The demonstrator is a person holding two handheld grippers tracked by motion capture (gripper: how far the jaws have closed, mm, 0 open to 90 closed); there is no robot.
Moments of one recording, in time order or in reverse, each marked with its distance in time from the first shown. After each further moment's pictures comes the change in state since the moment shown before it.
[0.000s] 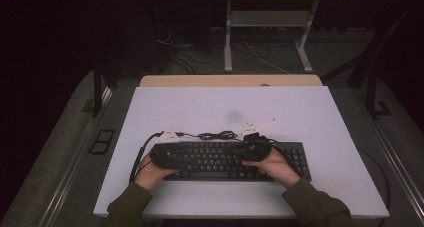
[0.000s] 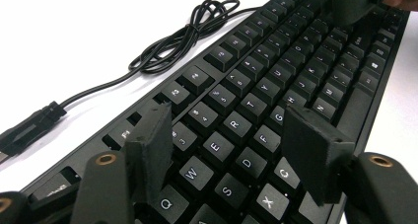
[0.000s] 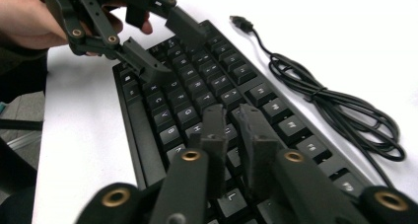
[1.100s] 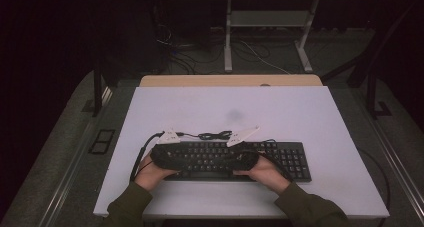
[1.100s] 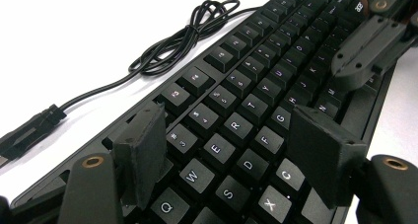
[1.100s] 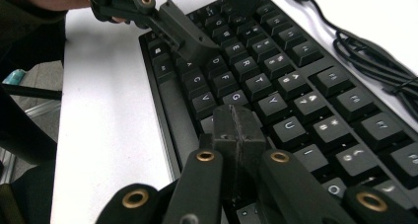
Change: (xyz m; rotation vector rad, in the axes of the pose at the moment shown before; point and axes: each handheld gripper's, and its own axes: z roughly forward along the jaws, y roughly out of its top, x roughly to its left) left arm 0.000 0.000 0.001 0.001 0.002 0.015; right arm 0.023 -0.003 0.030 0.104 0.064 -0.044
